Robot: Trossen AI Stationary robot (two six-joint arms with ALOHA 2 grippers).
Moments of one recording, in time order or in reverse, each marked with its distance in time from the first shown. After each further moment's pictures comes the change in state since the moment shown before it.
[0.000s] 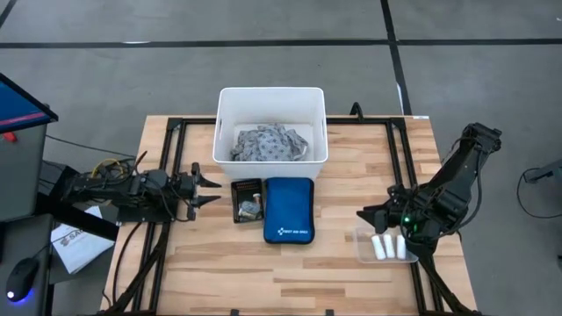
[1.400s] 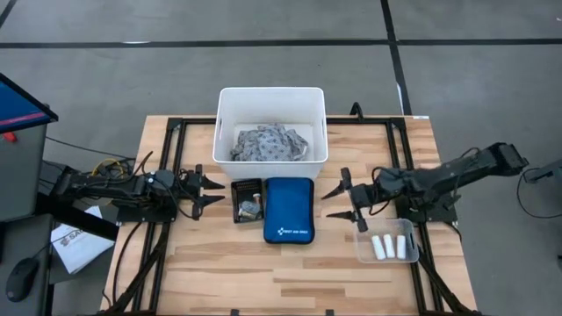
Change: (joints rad) left arm 0.006 0.157 -0.002 0.091 -0.022 -0.171; right arm -0.707 -0.067 -0.386 1.236 -0.942 -2.025
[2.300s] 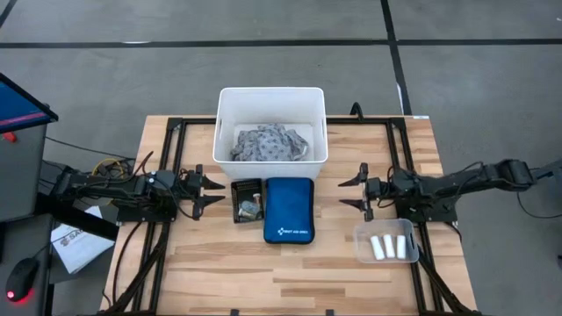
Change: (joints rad) left arm 0.000 0.011 0.001 0.006 0.005 0.000; right arm -0.193 -0.306 -0.521 0.280 0.029 0.031
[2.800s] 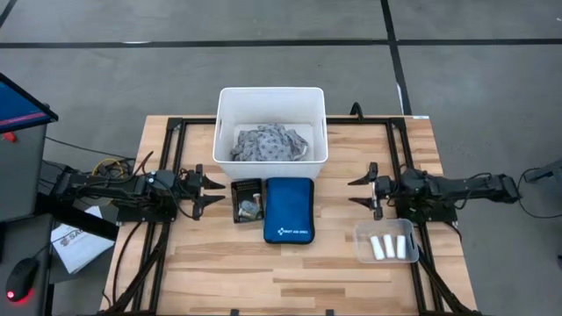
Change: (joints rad) left arm 0.000 0.006 0.001 0.011 -0.003 0.000; right arm -0.008 -0.480 -0.001 -0.510 0.020 0.040
